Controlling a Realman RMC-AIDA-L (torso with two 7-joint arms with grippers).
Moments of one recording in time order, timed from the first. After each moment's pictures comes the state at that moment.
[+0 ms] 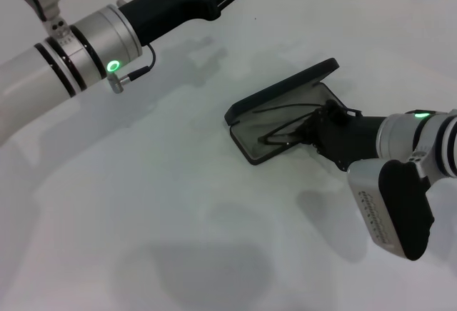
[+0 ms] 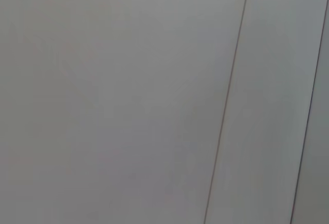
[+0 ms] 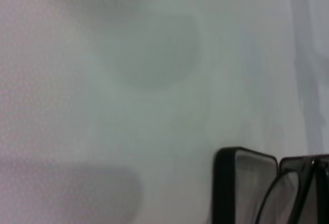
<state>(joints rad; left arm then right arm) -0.86 -2.09 2.84 -0.17 -0.81 1.33 -0.93 0.31 2.02 -1.93 -1.29 -2.26 -0.61 1.01</state>
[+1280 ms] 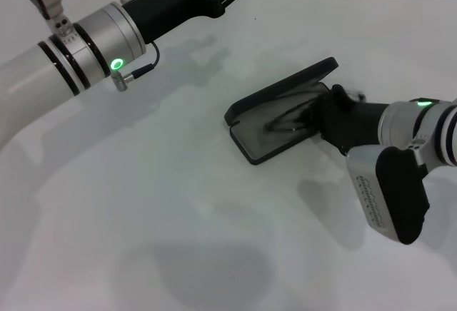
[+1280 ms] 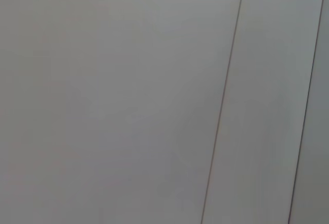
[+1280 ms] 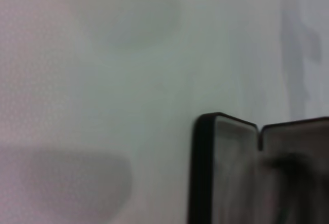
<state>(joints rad) -0.87 -2.09 2.84 -0.16 -0.82 1.33 -0.92 0.34 2.03 -1.92 -1.25 -2.26 -0.53 1.02</state>
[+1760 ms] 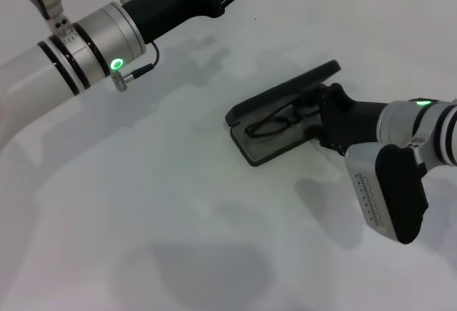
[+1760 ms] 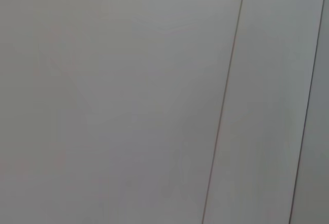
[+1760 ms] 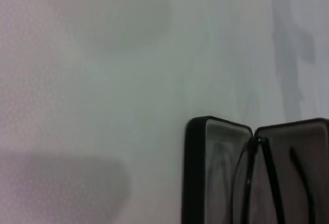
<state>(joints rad) -0.87 -2.09 2.84 -0.16 -0.82 1.33 -0.92 0.34 2.03 -1.92 -1.26 -2.25 -0.55 1.03</state>
